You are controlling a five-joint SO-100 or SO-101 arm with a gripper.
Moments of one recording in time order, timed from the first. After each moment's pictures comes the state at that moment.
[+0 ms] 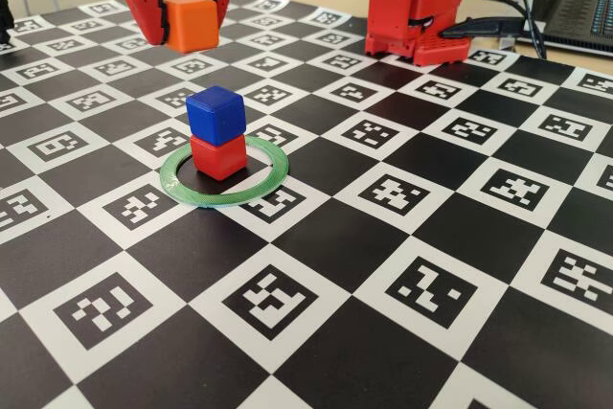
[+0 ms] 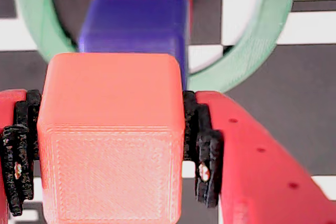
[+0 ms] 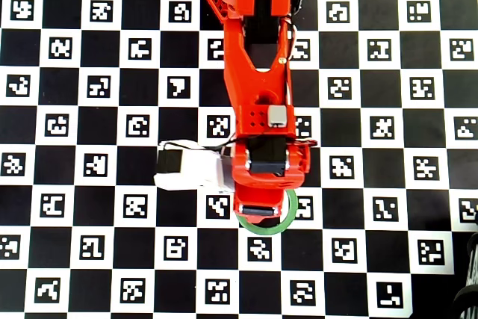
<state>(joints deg) -0.7 58.4 43.2 98.3 3.9</state>
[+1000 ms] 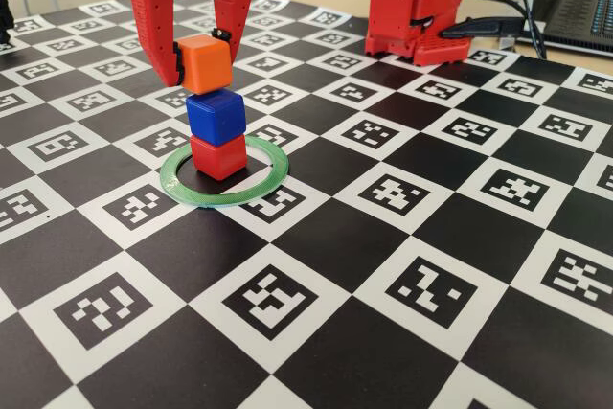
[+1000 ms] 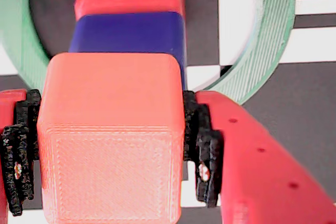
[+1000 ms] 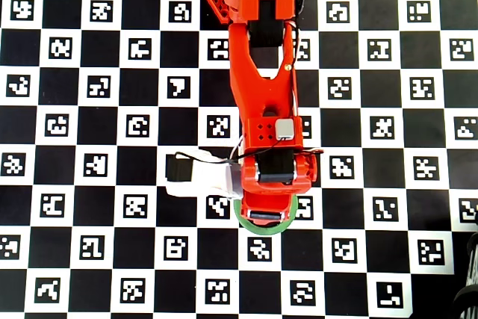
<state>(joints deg) -1.1 57.0 48.5 92.6 4.7</state>
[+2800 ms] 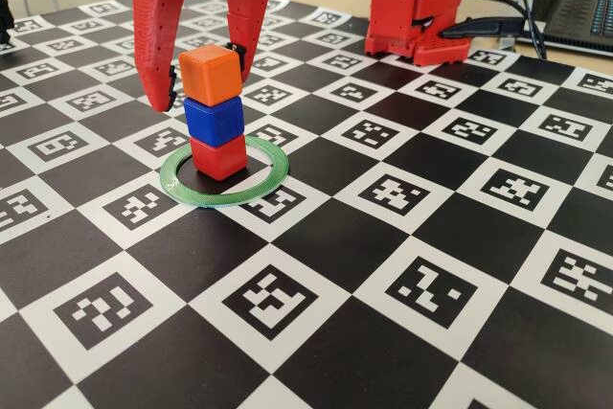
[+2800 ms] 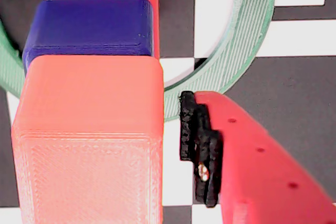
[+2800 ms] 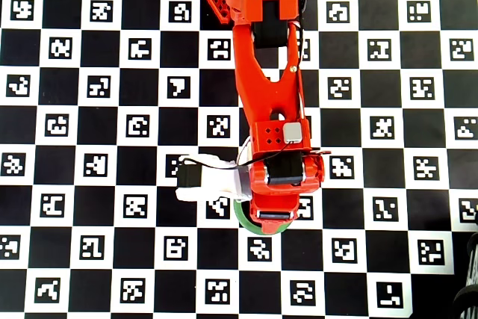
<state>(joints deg) -3.1 56.4 51.1 91.7 4.5</state>
